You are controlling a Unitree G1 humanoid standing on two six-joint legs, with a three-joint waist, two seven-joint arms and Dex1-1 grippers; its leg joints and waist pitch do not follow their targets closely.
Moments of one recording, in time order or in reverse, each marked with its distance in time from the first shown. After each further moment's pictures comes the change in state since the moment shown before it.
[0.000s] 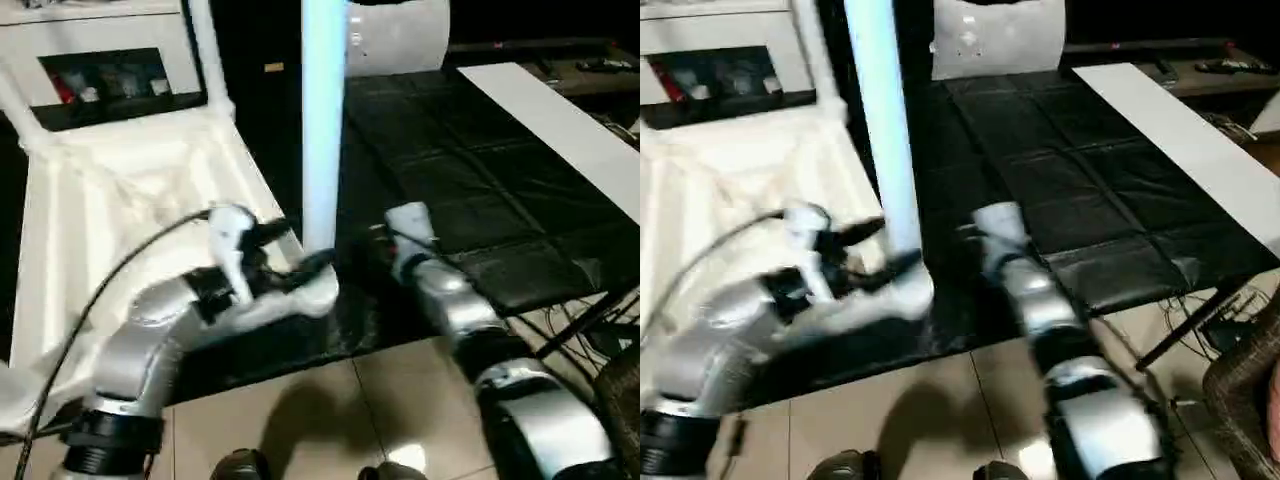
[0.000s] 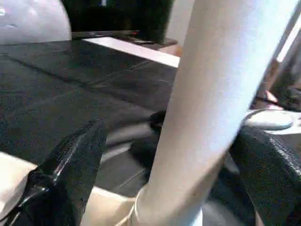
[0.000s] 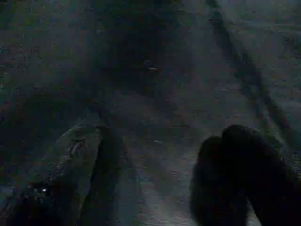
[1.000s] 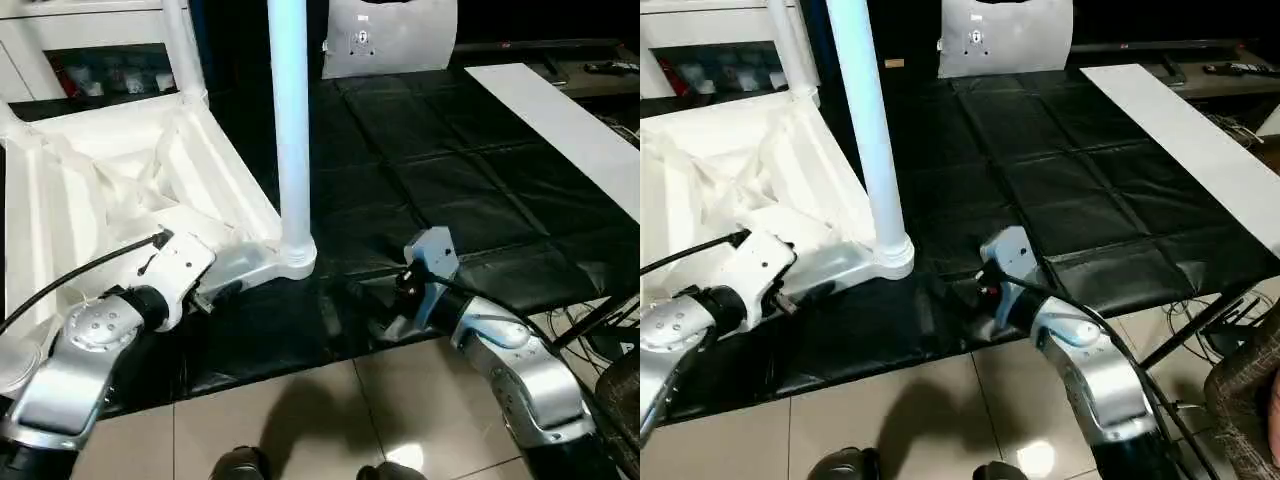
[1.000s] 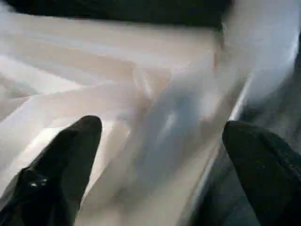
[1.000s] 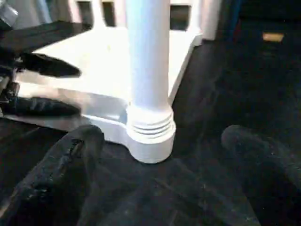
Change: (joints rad) left arm 0.214 0.090 0.089 -0.234 0.237 0.136 0.324; right arm 0.553 -0.171 0.126 -1.203 0.258 0.366 0.370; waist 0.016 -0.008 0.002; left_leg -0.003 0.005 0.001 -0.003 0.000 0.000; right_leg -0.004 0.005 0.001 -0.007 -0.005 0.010
